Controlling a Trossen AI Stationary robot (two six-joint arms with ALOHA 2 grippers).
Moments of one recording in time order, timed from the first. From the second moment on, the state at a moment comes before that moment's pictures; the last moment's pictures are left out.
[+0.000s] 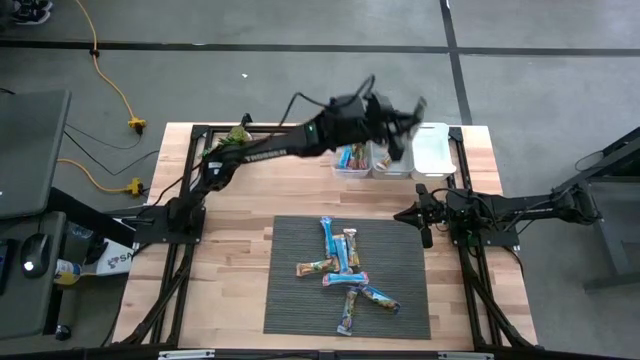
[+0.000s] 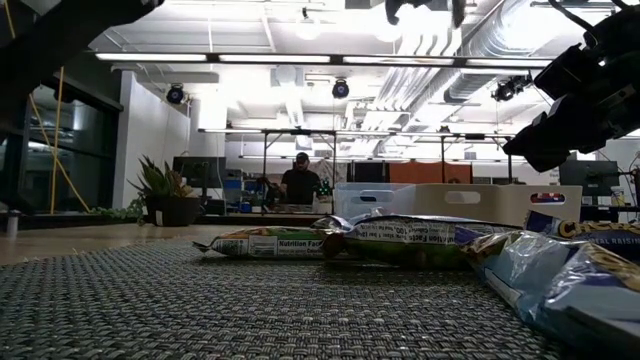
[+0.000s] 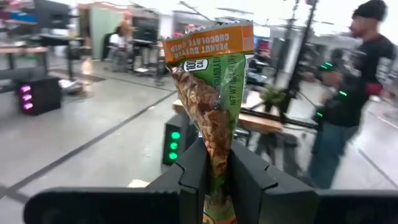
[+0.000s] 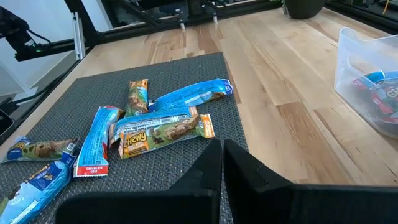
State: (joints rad) left arm 0.21 2.22 2.36 -0.05 -0.06 -0.15; right arm -0.02 0.34 0.02 0.02 -0.03 0.20
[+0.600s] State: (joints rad) left arm 0.35 2.46 2.35 0.04 -0.12 -0.71; right arm -0.02 0.34 0.02 0.02 -0.03 0.20
